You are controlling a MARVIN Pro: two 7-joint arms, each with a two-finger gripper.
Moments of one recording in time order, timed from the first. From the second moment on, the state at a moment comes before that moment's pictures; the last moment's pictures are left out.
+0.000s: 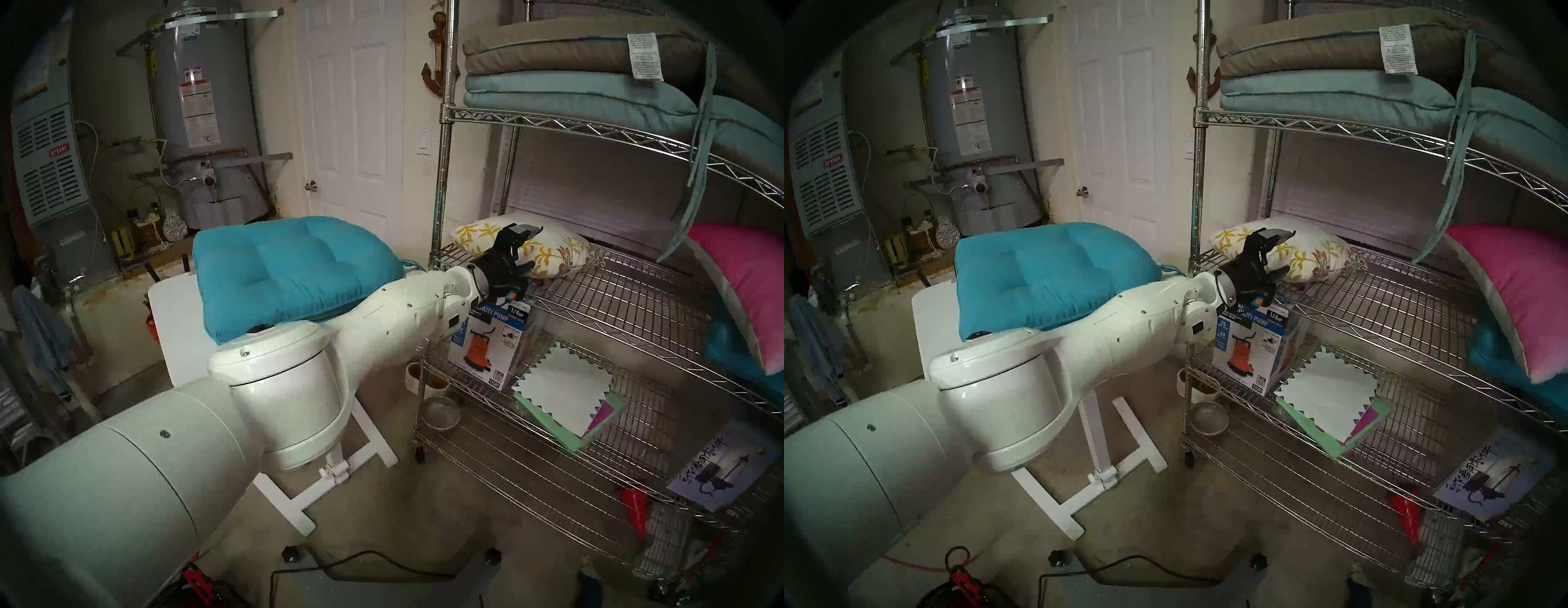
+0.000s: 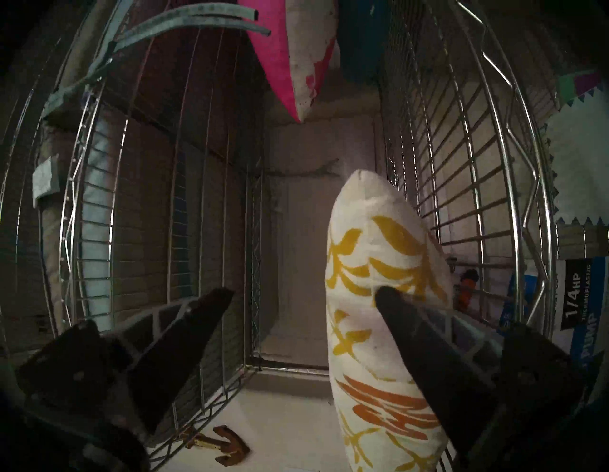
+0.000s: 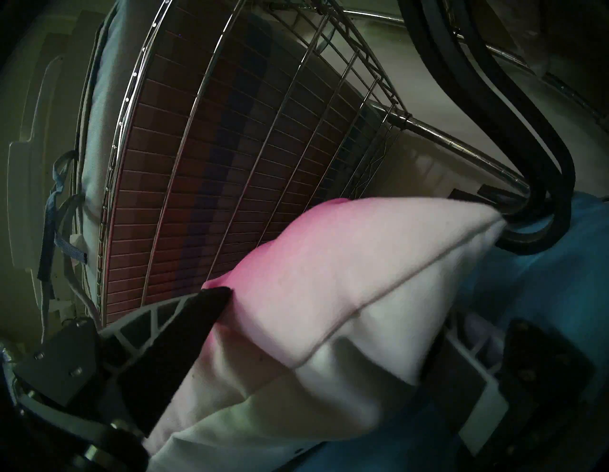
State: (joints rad) left arm 0.40 -1.75 -0.27 -0.48 0.64 -0.36 0.49; right arm -1.56 -0.40 2.88 -0.12 1.10 0.36 1.36
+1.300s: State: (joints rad) left arm 0.51 -1.54 -0.26 -0.80 0.74 -0.37 0.71; right arm -1.56 -0.40 2.88 -0.12 1.10 0.37 1.36
